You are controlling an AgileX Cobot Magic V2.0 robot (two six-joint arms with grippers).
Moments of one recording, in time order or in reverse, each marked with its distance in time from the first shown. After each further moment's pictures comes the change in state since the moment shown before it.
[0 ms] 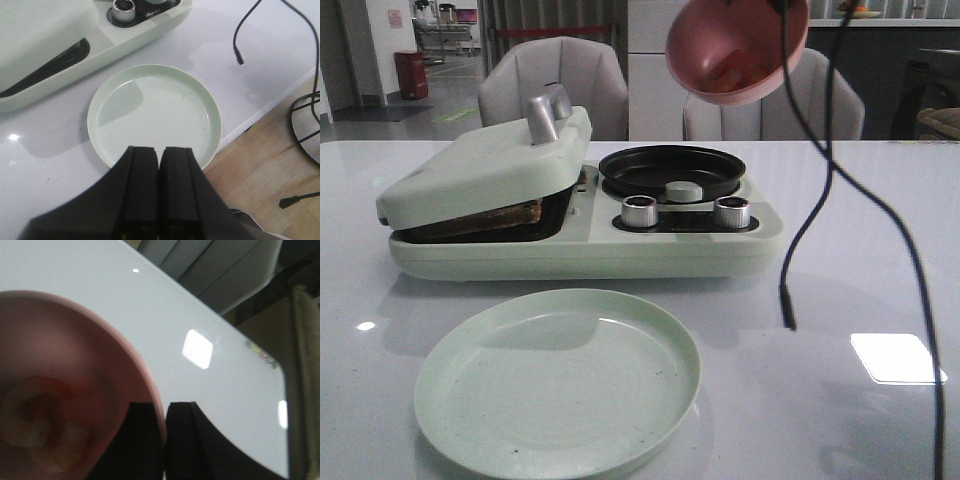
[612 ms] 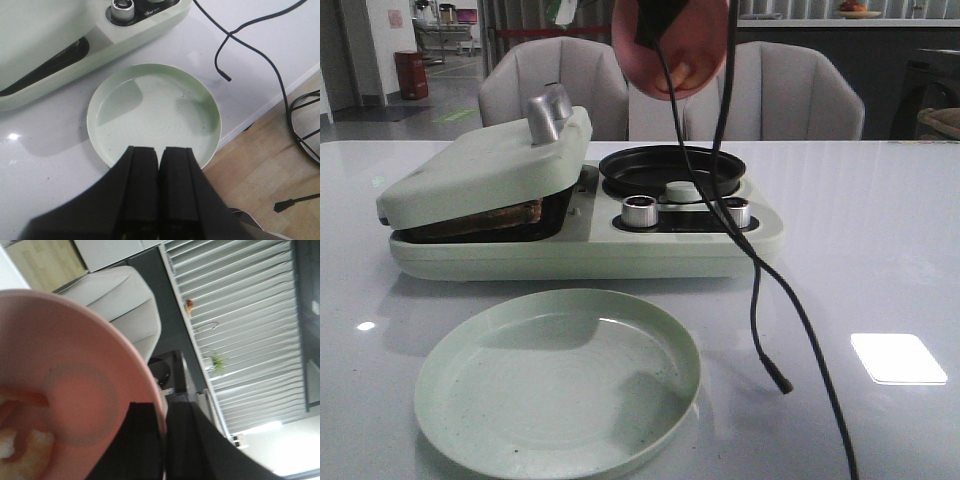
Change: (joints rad) left arm 0.000 0.000 0.000 0.000 0.001 0.000; right arm 0.215 0.171 -0.017 -0.771 0.195 0.255
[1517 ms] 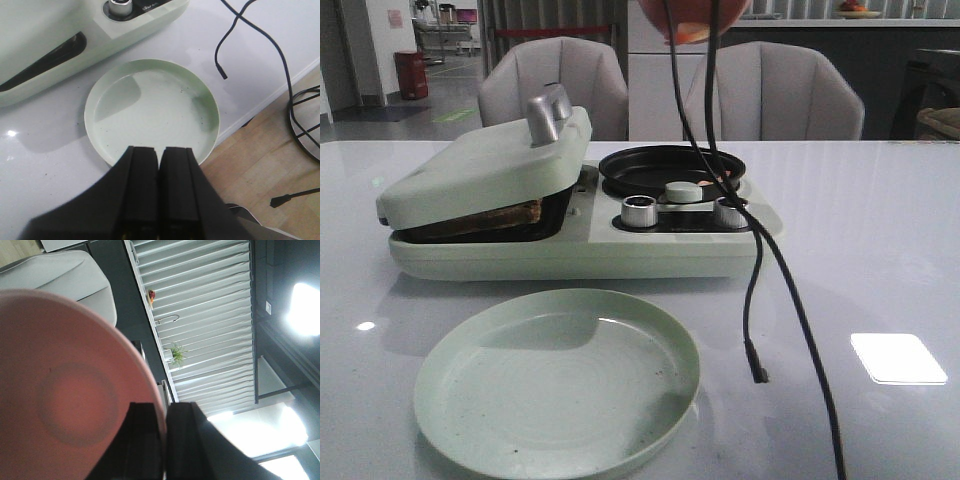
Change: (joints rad) left arm 0.000 0.000 0.000 0.000 0.017 0.000; right arm 0.004 0.000 -0.116 -0.013 0.083 -0.188
